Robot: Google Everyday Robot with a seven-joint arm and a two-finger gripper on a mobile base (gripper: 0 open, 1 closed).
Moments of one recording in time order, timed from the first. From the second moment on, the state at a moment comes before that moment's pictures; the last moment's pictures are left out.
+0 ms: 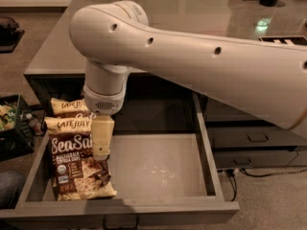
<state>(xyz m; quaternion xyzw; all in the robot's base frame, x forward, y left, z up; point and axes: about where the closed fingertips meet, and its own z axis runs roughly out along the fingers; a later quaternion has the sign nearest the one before) 0.468 0.123 0.814 -0.74 0.66 0.08 0.11</state>
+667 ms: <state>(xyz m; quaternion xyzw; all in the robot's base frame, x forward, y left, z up) 0.501 0.177 0.791 -0.74 0.66 0.08 0.11</state>
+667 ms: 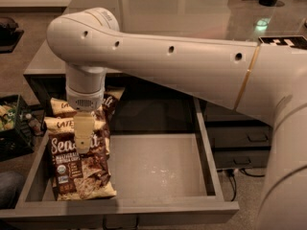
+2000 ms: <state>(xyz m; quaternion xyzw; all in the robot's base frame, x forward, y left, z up) 0.505 0.230 0.741 -0.77 0.62 0.05 0.10</state>
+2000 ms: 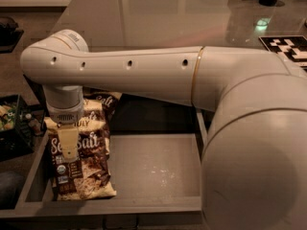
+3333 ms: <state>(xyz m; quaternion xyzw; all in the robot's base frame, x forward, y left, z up) 0.515 0.224 0.724 -0.78 0.62 0.04 0.09</state>
